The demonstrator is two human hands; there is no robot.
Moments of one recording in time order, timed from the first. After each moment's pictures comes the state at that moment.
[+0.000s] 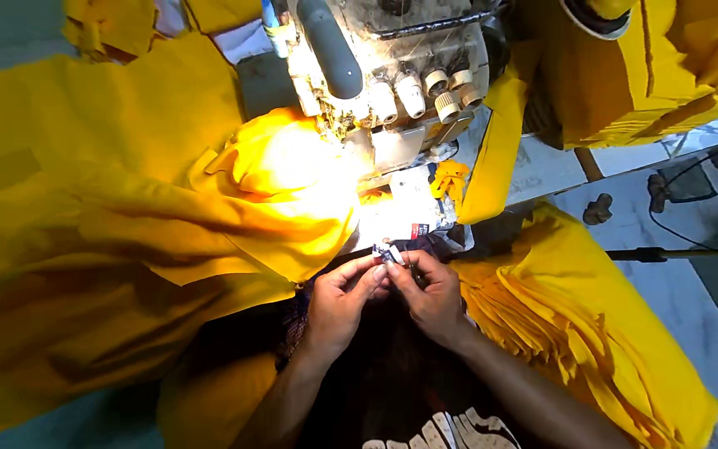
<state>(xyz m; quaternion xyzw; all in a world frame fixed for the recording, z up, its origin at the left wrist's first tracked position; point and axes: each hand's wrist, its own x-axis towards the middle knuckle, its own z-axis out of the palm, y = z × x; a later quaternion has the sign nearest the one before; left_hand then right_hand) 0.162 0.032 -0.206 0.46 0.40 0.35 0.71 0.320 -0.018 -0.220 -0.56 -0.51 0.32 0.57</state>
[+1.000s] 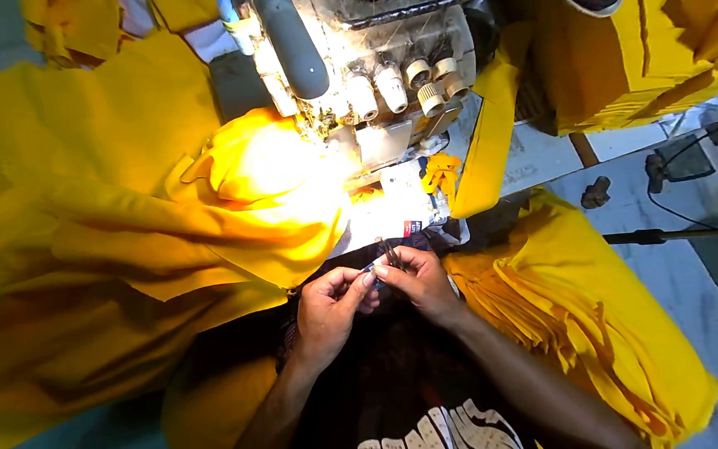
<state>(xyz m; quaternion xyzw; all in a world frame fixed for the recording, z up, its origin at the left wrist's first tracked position) 0.158 0.029 -0.215 0.53 0.42 0.35 0.66 0.337 -0.010 -0.229 -0.51 -0.38 0.55 0.54</state>
